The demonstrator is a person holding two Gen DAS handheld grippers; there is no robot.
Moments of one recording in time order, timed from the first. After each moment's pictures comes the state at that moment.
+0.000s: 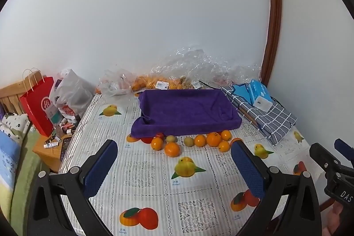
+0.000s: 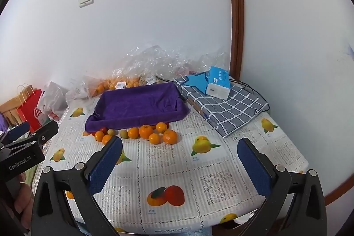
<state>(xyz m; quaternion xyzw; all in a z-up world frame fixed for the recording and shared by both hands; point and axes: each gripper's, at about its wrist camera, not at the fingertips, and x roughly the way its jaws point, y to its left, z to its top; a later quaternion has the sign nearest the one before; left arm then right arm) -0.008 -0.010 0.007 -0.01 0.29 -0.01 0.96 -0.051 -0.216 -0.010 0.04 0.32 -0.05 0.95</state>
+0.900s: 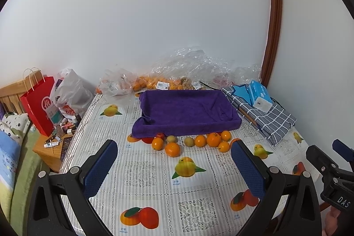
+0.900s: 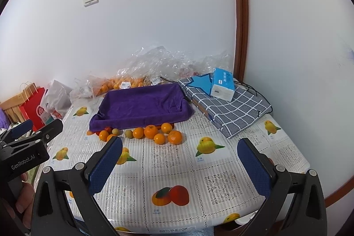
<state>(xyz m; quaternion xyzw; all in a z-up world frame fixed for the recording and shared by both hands) -0.012 -0.007 0.008 -0.02 0.29 -0.01 0.96 -0.054 -0.207 -0.011 0.04 0.31 -0.04 0.95</state>
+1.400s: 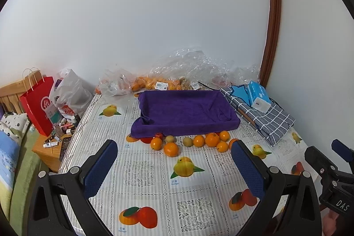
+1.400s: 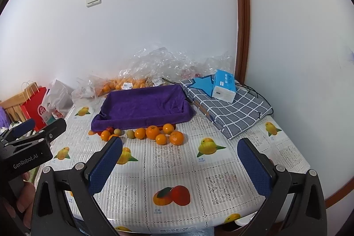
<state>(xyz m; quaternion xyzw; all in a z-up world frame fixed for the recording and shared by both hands) -0.013 -0.008 0.009 -0.02 0.29 -0.02 0.96 -0.056 -0.209 -0.010 0.03 0.31 -0.03 0.95</state>
